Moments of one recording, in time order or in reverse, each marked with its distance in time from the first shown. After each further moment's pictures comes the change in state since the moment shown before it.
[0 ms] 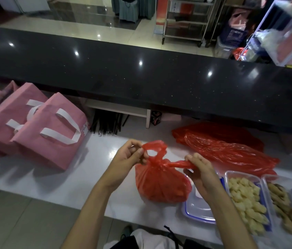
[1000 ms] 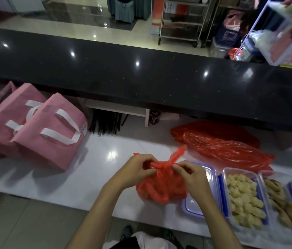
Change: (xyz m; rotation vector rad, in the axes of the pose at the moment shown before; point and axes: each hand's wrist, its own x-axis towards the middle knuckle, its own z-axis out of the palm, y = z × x) left_hand 0.004 -0.011 0.011 0.720 -0.231 -0.007; right_hand -0.013 0.032 0.008 -0.763 0.113 -0.374
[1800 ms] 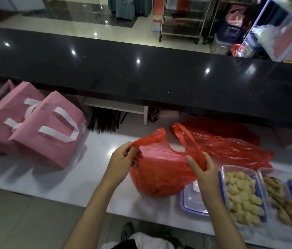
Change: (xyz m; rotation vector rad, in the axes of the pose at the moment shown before) left_hand -0.010 -0.002 -0.003 -0.383 0.419 -0.132; right_hand -0.006 0.001 -0.027 0.373 0.191 0.130
